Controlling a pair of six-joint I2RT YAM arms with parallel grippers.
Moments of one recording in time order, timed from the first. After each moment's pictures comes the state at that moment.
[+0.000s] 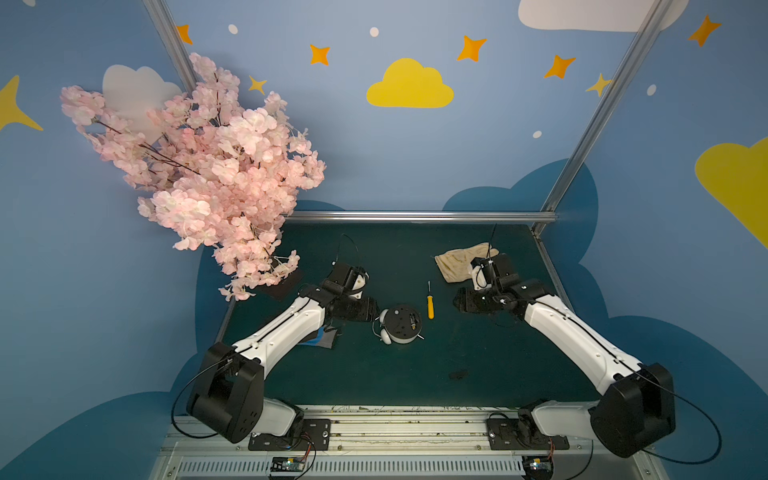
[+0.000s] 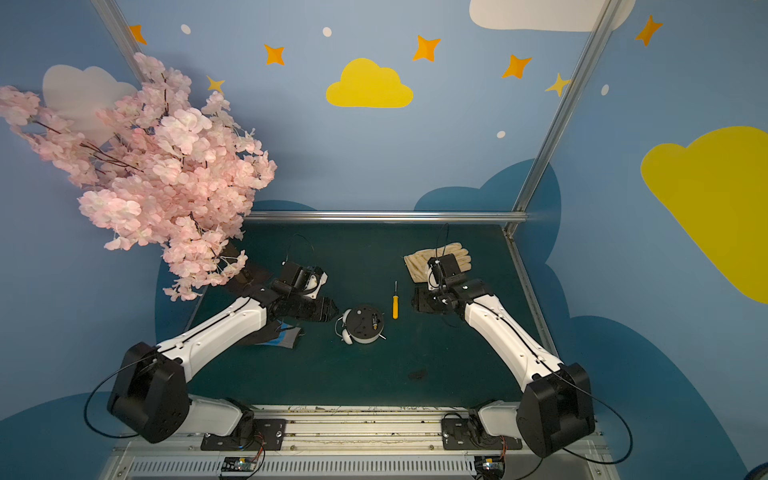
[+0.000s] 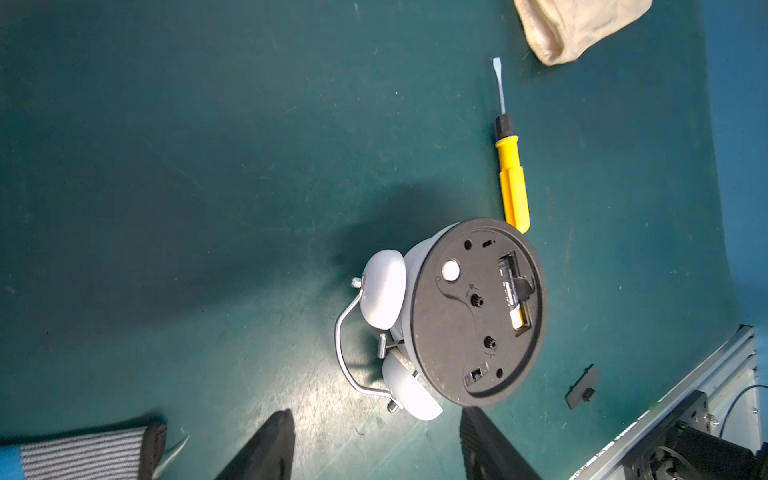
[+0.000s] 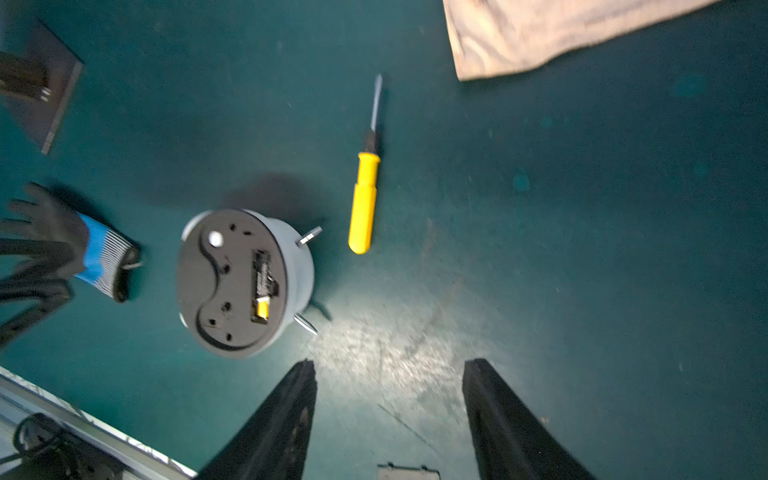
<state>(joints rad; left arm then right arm) -0.44 1.41 0.97 -0.58 0.26 -0.36 0.43 1.33 1.05 -0.78 -0.14 0.36</state>
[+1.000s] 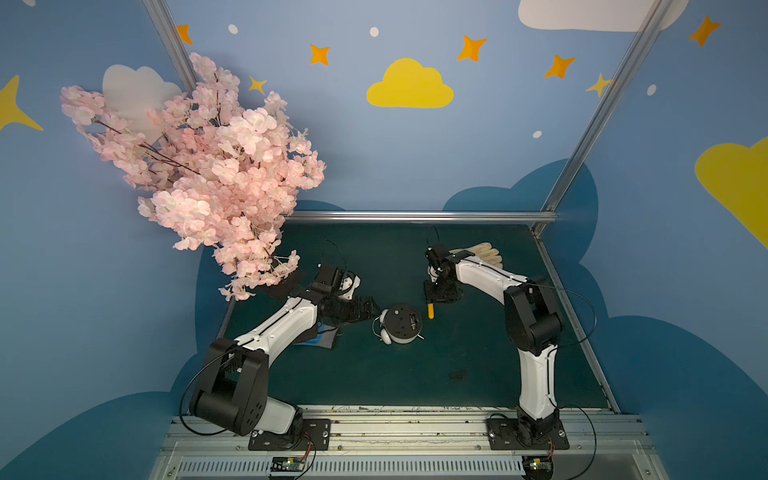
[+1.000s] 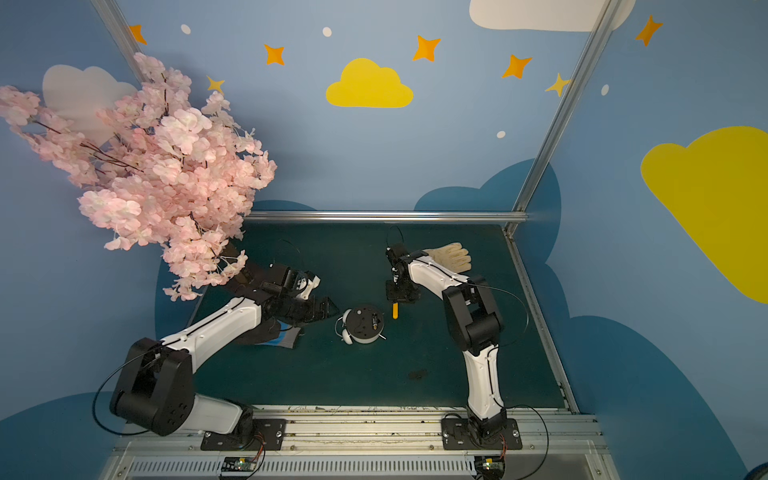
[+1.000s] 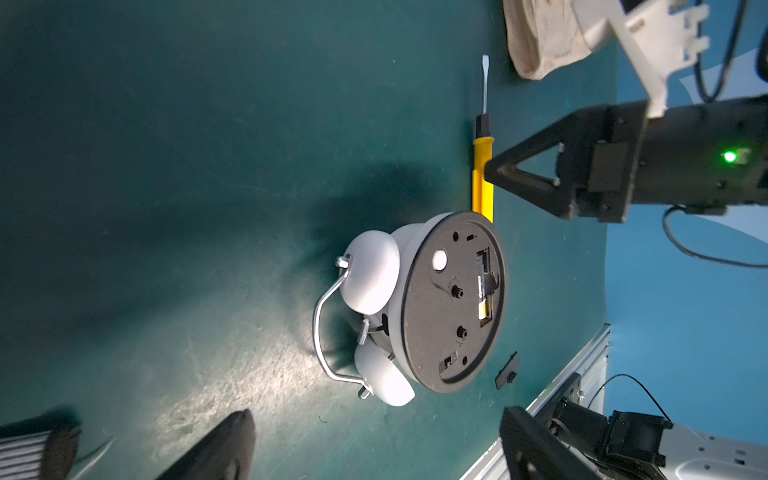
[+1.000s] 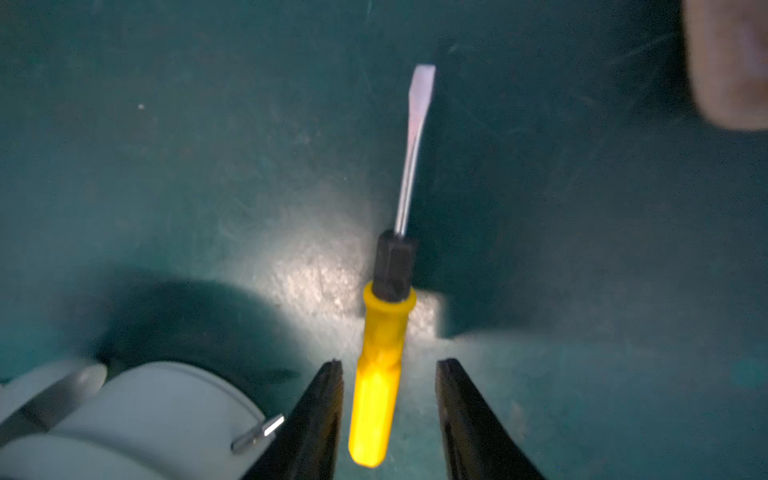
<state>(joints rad) -0.31 1.45 0.90 -0.50 0.53 -0.45 0.54 2.10 1.58 -0.86 -0.10 0.39</state>
